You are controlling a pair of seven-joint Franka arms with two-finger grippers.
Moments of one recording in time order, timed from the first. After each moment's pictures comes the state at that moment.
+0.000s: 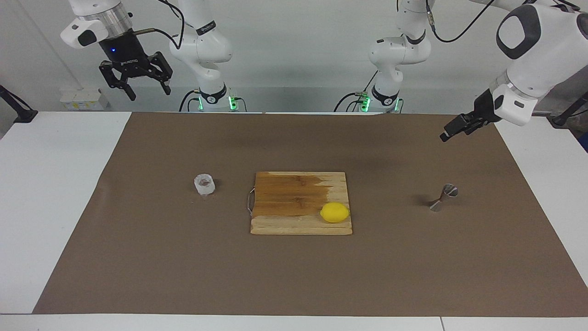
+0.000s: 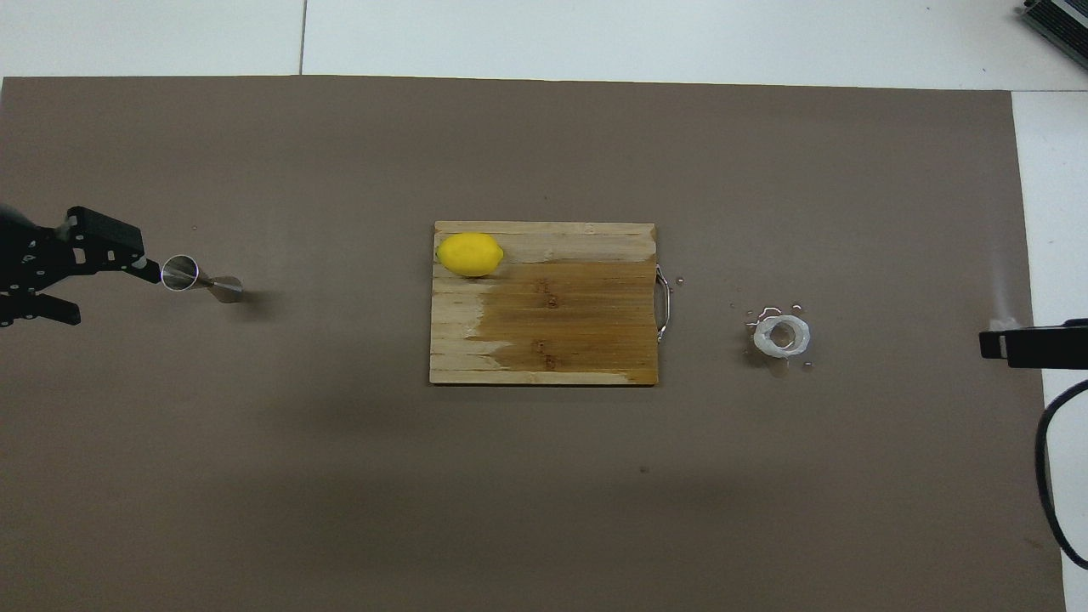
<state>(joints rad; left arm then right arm) 0.05 0.10 0.00 -1.56 -0.22 1.49 -0.38 -0.09 -0.25 0.01 -1.76 0.14 1.59 -0.15</state>
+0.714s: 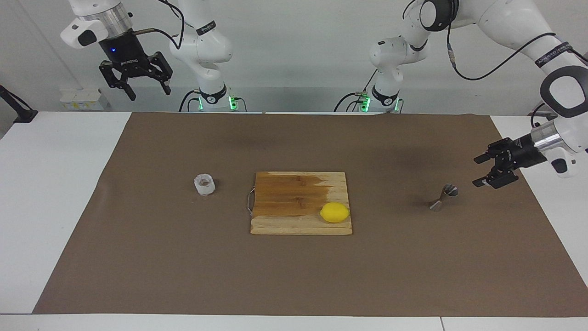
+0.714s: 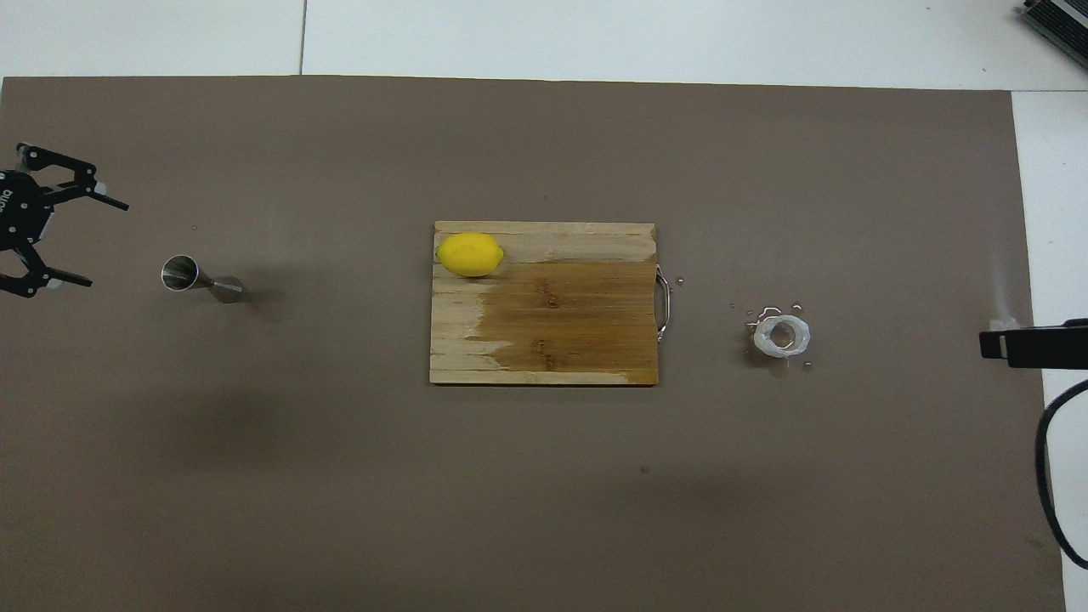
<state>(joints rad) 0.18 0.41 0.08 -1.36 -0.46 1.49 -0.91 -0.09 -0.25 0.01 -1.76 0.14 1.59 -0.15</state>
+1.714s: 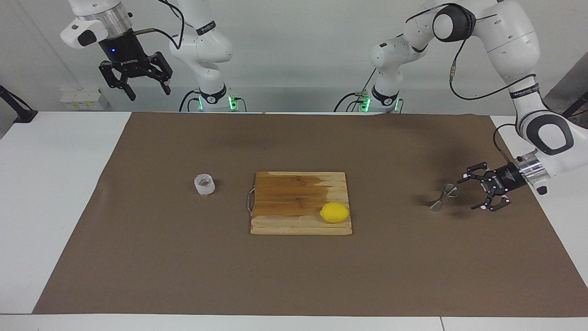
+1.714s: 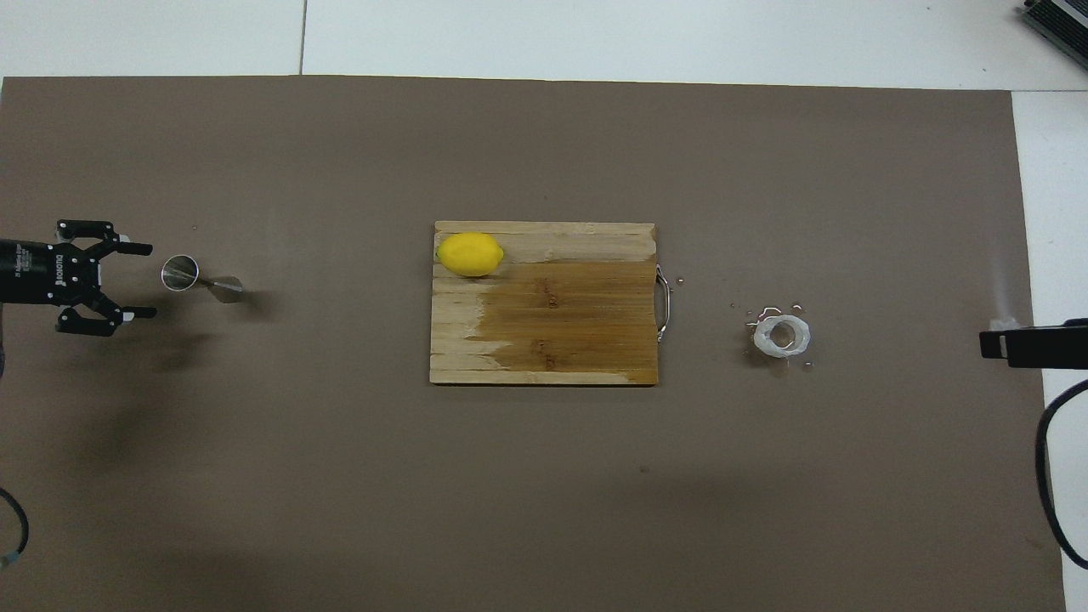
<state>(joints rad) 0.32 0.44 0.08 -1.75 -0.79 1.77 -1.10 -0.09 -0.25 0.01 -1.76 0.14 1.59 -0.15</state>
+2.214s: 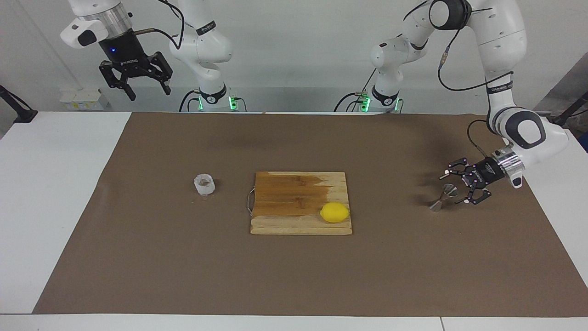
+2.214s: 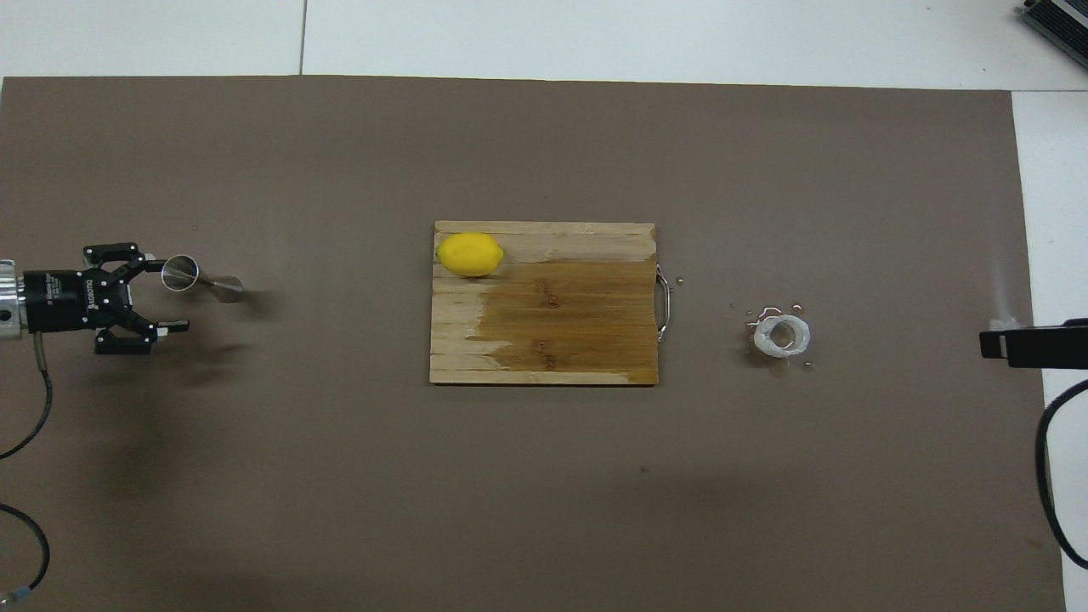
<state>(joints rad) 0.32 0.34 0.07 -2.00 -1.02 1.88 -1.00 -0.09 -0.25 0.01 -1.76 0.14 1.59 -0.15</state>
